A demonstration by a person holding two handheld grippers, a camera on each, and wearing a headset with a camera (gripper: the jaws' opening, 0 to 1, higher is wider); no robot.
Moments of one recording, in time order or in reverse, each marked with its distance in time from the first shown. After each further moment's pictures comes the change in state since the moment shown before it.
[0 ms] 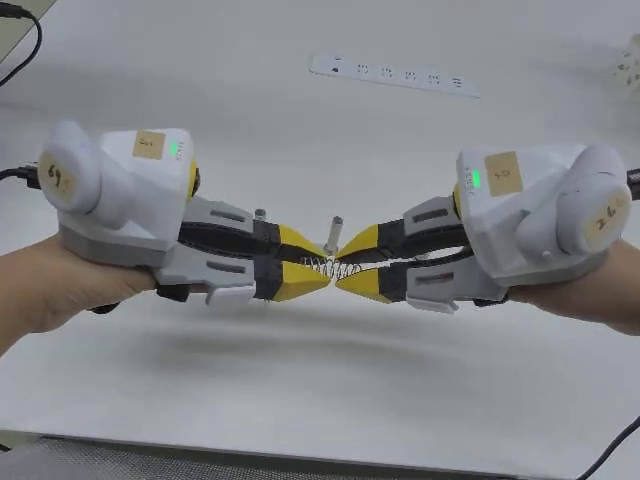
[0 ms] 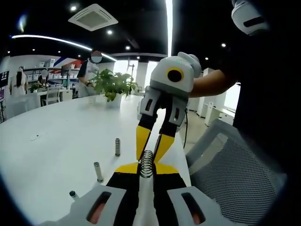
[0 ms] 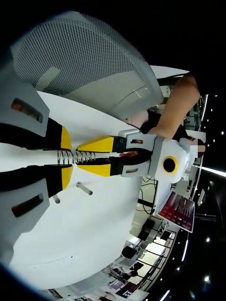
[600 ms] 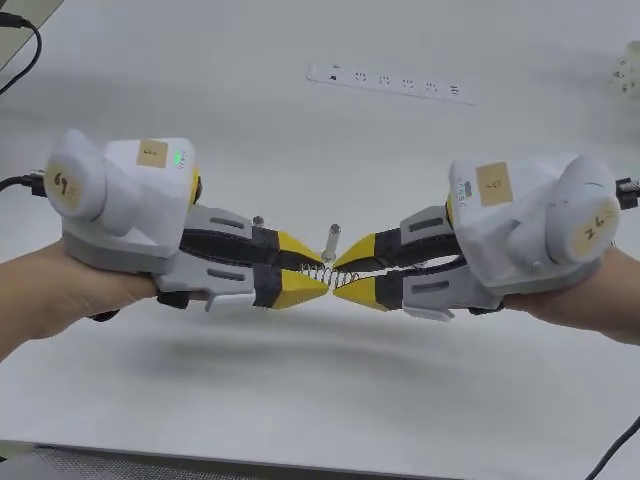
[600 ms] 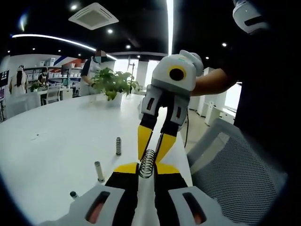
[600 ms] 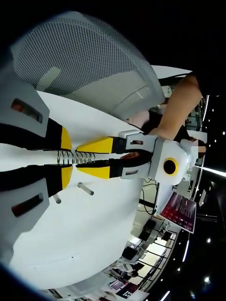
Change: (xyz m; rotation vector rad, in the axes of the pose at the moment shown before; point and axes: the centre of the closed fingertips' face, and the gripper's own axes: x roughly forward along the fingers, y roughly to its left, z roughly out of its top) left arm 0.002 0.003 -0.002 0.000 0.009 0.002; right arm 0.001 -0.001 -0.003 0.001 0.013 0.005
